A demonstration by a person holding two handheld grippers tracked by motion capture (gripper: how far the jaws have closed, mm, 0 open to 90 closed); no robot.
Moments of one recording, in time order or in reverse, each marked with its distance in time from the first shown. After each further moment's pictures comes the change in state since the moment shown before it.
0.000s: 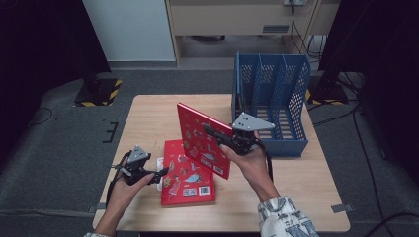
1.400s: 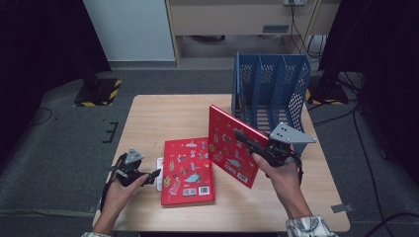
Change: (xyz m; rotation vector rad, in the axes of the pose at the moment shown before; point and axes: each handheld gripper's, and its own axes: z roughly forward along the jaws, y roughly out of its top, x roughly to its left) left arm 0.019 -0.016 -0.001 0.068 0.095 -0.020; right arm -0.009 -0.004 -0.083 -0.026 -0.107 0.031
